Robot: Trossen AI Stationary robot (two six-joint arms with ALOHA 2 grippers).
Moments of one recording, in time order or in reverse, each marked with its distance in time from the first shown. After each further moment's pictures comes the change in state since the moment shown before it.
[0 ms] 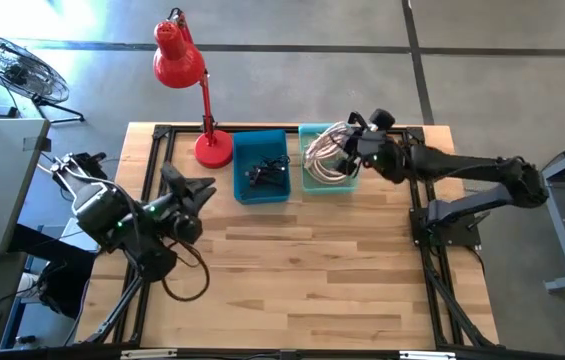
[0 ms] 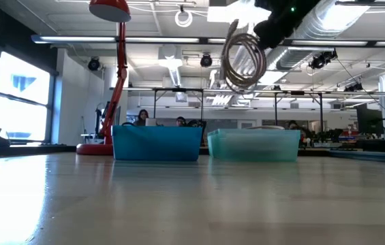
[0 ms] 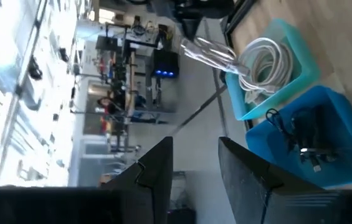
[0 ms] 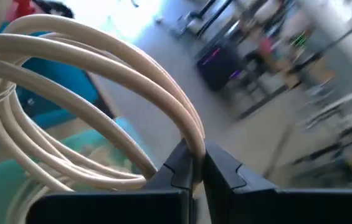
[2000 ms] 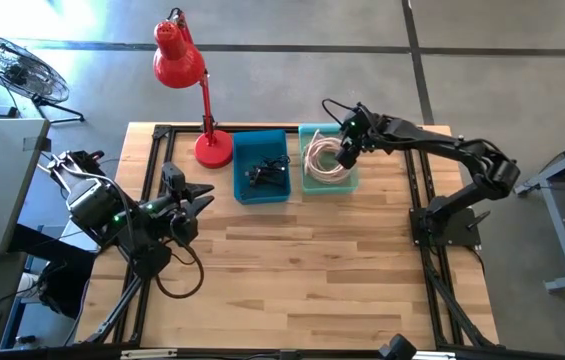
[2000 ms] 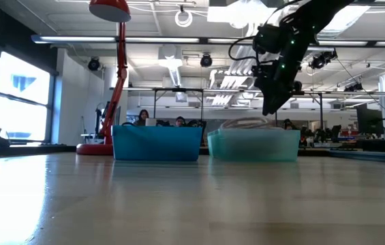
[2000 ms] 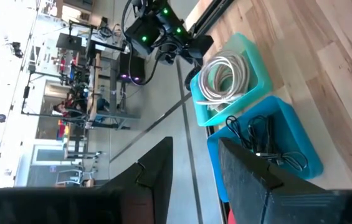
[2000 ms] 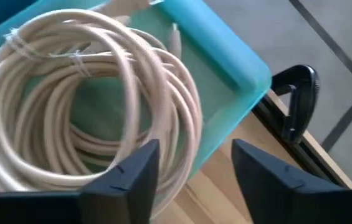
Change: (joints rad) left arm 0.000 -0.029 0.001 0.000 0.152 -0.079; right arm -0.462 0.276 0.000 -0.236 -0.594 0.277
